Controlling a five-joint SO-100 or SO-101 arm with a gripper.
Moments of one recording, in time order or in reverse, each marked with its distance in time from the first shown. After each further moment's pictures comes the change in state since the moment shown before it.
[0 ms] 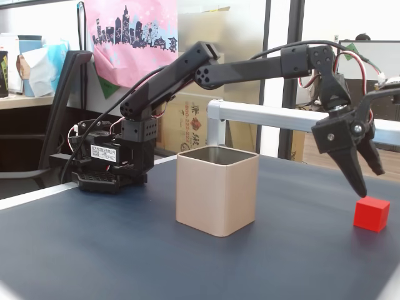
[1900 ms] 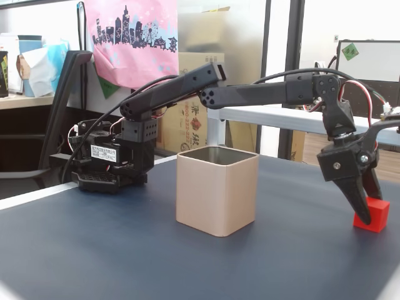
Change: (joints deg) arm 0.4 -11.9 -10.1 -2.1 -1.5
